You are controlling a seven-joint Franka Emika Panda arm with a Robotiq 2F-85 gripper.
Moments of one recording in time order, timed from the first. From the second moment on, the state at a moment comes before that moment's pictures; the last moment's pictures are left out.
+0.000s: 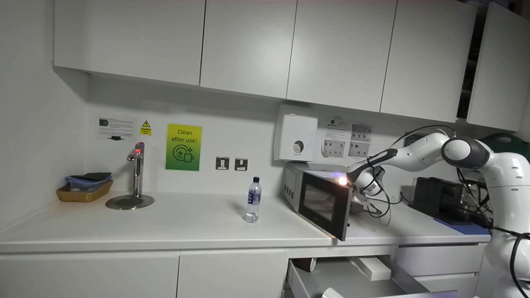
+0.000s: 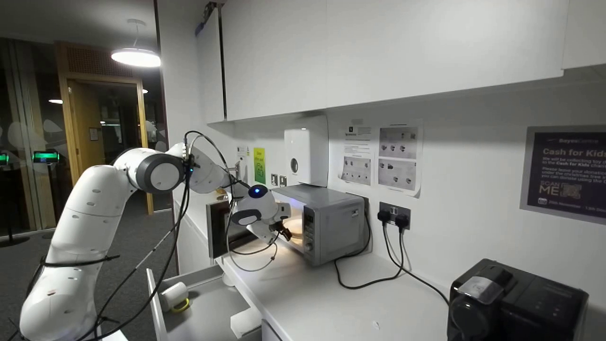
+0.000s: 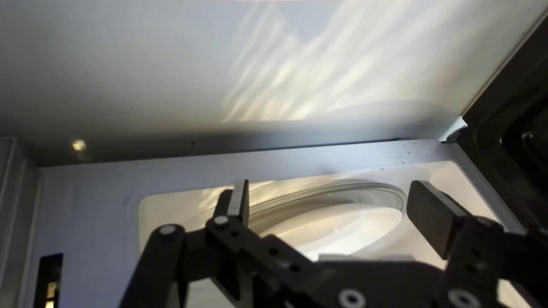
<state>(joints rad) -0.29 0.38 0.32 -1.96 0.70 2.97 -0.57</state>
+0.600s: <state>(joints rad) -0.28 0.40 0.35 -1.96 0.73 3.12 -0.56</state>
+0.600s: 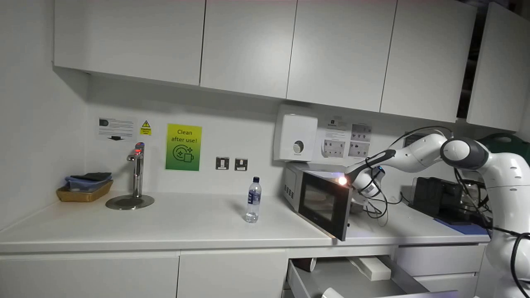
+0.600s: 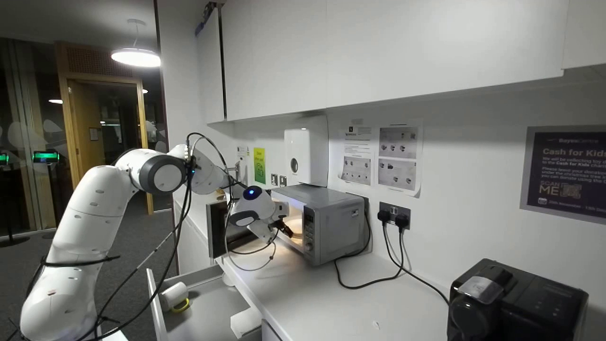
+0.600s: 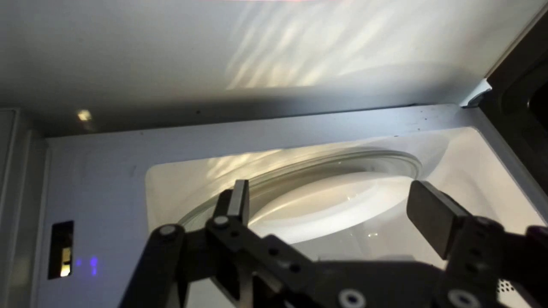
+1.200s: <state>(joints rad) -0.28 0.49 0.43 -1.96 0.76 3.40 -0.50</state>
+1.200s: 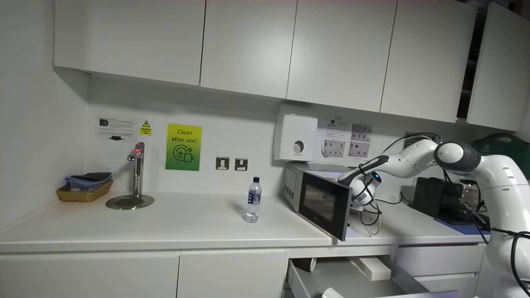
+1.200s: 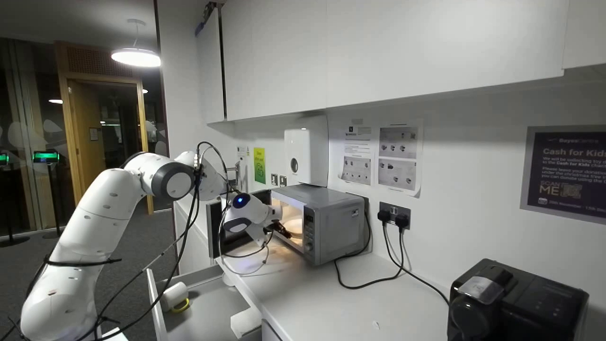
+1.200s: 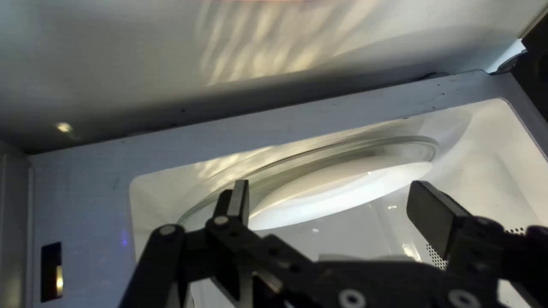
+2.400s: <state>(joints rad) -0.21 0.52 0.34 -1.88 0.76 3.45 -0.27</state>
